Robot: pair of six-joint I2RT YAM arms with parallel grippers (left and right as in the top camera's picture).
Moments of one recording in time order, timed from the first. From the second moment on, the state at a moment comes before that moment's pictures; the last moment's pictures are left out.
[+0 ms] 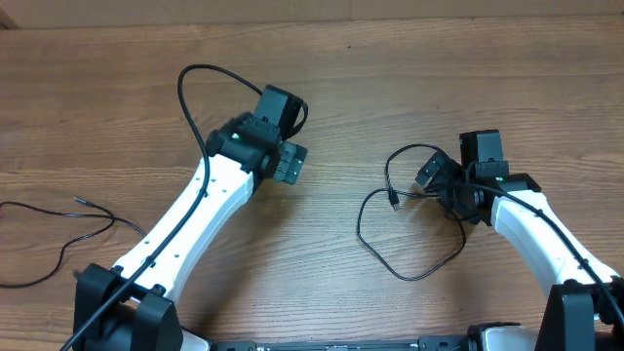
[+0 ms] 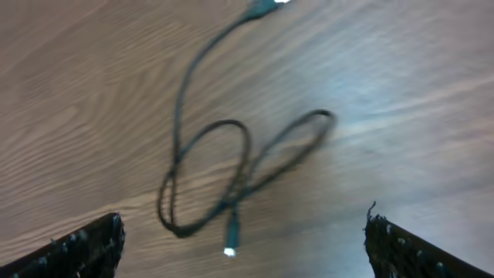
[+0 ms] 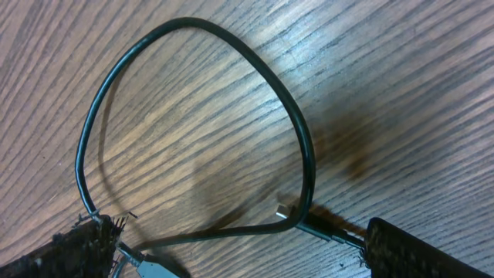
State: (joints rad) left arm -0.45 1.62 1.28 -0.78 -0.31 -0.02; right arm 0.07 1.48 0.80 -0.50 -0.04 0.72
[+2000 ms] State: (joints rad) left arm 0.52 2.09 1.47 0.08 -0.15 -0.11; right arm 0.07 1.48 0.80 -0.50 -0.04 0.72
